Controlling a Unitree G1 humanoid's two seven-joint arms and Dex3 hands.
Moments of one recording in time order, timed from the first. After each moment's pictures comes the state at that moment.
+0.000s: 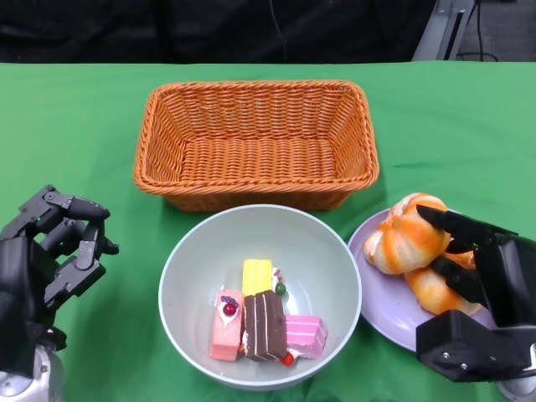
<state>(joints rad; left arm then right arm) -0.39 0.07 0.31 0.99 -0.22 -0.85 -0.25 -0.50 -0.22 0.32 1.21 -0.70 -0.72 -0.98</state>
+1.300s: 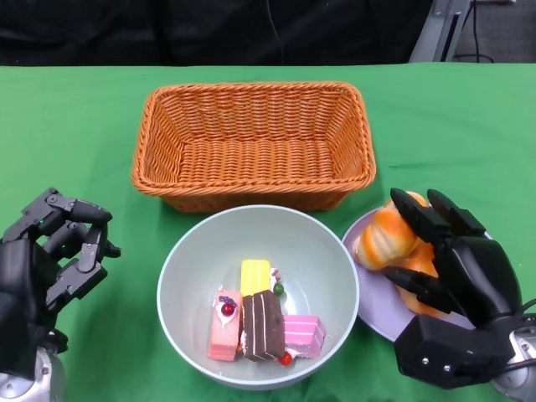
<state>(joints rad) -0.39 0.07 0.31 1.00 -0.22 -0.85 -0.25 -0.46 -0.27 0.45 0.99 -0.65 -0.57 -0.66</state>
